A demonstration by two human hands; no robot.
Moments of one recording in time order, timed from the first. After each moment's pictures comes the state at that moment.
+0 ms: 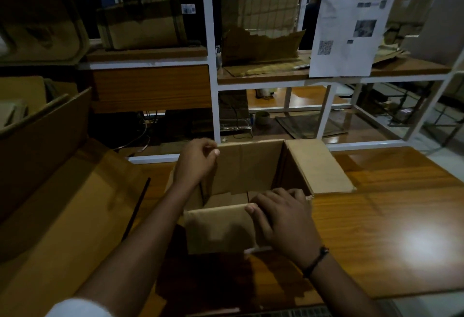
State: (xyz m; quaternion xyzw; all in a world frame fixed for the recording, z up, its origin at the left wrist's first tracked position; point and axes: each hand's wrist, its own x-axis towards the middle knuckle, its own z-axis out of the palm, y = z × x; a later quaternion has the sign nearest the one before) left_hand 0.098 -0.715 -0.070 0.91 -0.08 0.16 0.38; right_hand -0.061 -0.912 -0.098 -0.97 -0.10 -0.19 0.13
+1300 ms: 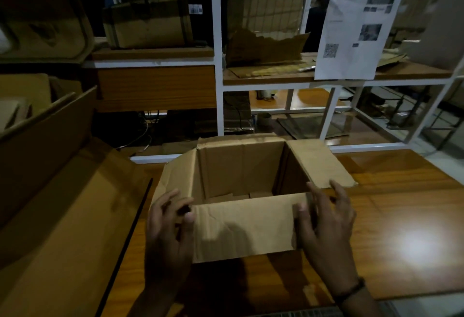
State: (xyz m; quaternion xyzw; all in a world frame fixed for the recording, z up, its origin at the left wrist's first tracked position) left_hand -0.052 -0.650 -0.137 0.84 -0.09 0.31 0.43; right_hand -0.092 -0.930 -0.113 -0.90 0.13 -0.28 0.32
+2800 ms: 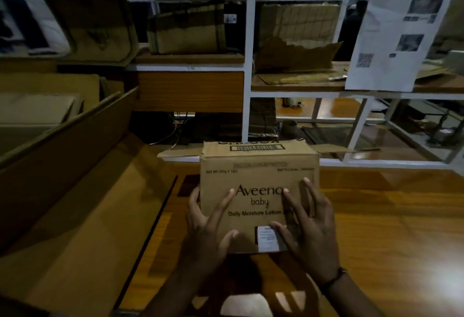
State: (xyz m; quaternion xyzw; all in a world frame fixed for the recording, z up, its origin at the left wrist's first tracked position) left_hand -0.050 -0.668 -0.151 0.91 -0.10 0.20 0.36; right_hand -0.044 -0.917 -0.155 -0.91 -0.12 -0.33 0.22
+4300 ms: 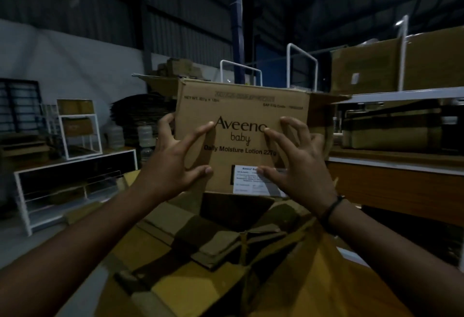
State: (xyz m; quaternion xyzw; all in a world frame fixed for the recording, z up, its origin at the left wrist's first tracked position) left_hand -0.156 -0.224 0.173 0.89 0.03 0.44 0.07; right_hand 0.004 -0.462 0.148 -0.76 -0.41 -0.43 0.28
